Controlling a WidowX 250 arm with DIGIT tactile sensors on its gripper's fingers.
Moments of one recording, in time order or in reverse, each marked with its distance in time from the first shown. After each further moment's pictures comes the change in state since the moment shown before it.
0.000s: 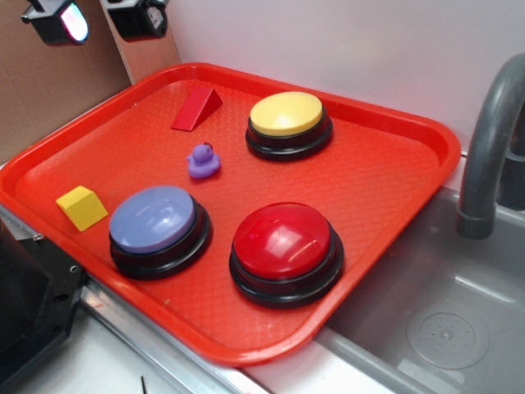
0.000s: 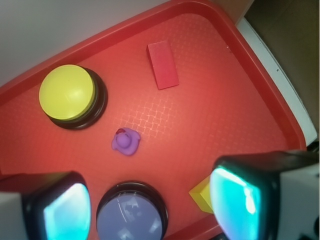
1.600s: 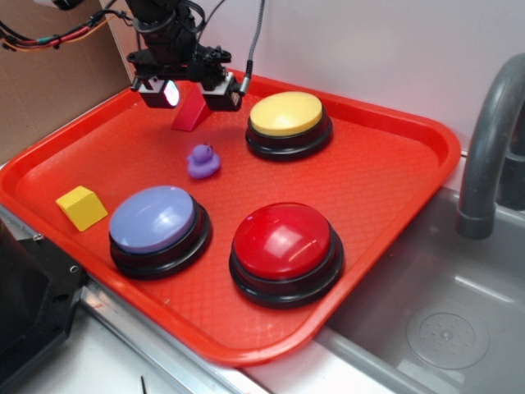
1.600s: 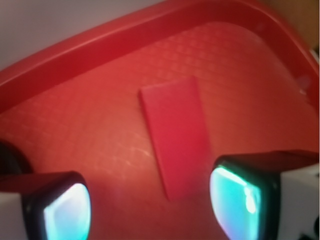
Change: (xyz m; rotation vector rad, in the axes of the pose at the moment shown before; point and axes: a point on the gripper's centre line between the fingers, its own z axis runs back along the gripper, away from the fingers) arm 0.081 0.015 -0.143 0.046 -0.121 -0.031
